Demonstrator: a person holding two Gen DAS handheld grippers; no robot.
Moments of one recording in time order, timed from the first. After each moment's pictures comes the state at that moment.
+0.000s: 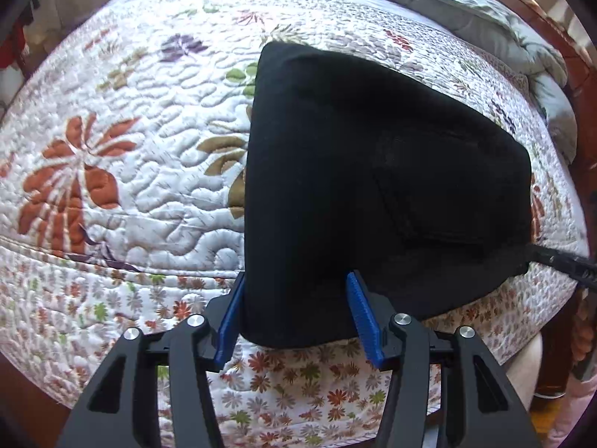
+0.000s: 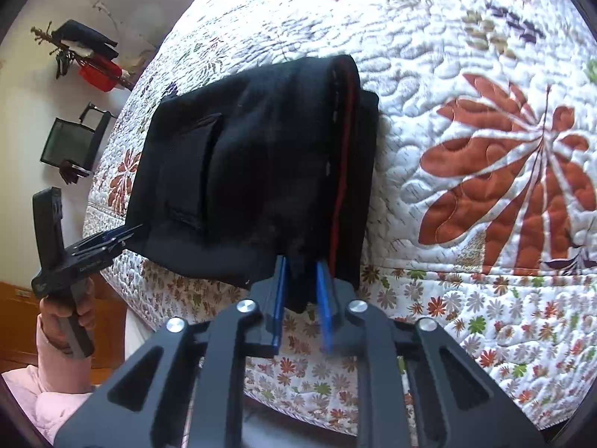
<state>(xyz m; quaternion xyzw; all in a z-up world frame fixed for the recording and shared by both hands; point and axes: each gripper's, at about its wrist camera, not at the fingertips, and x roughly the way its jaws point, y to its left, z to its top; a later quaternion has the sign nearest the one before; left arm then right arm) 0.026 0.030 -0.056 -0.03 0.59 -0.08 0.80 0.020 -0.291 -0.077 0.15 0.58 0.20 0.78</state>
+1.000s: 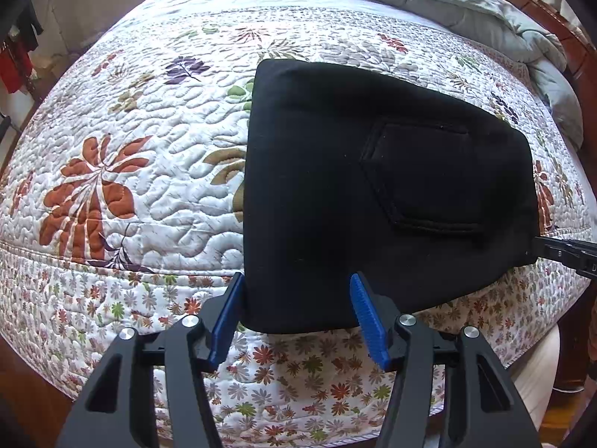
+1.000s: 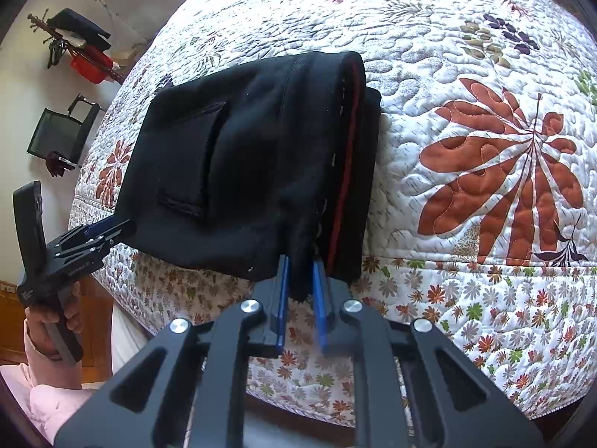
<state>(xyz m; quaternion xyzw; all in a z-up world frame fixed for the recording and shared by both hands) 0.015 0.018 -0.045 0.00 0.57 -0.06 0.82 0.012 -0.277 -0.072 0.12 0.58 0.18 0.78</state>
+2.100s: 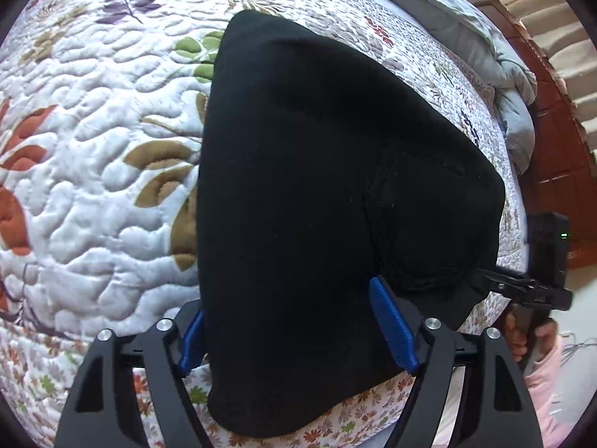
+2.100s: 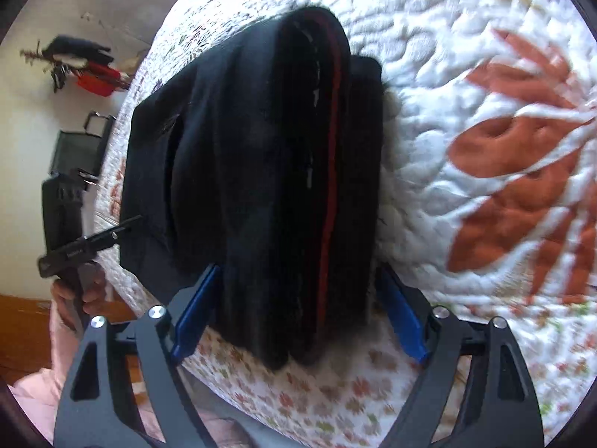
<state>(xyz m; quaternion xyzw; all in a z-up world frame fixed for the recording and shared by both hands) 0.084 0.042 -0.093 -0.15 0.63 -0.19 0.74 0.058 -0.288 -0.128 0.22 0.61 0.23 0.73</state>
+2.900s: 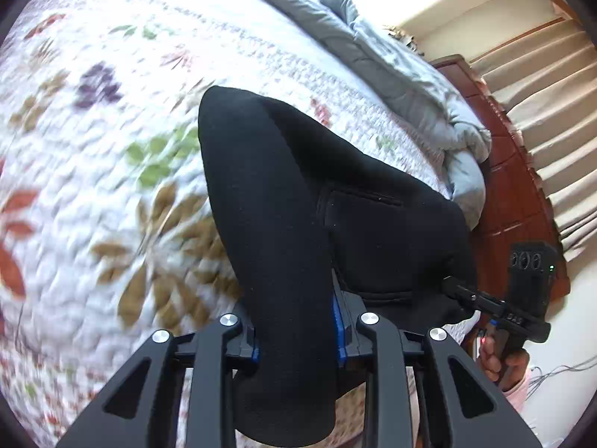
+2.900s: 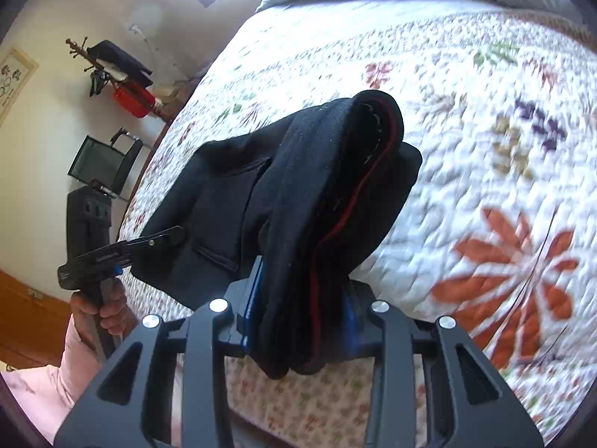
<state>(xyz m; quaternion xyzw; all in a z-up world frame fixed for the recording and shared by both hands) 0.104 0.034 -0.011 -0.24 0.52 -0.22 0.79 0.073 -0.307 -0.009 0.17 0.50 0.24 0.81</state>
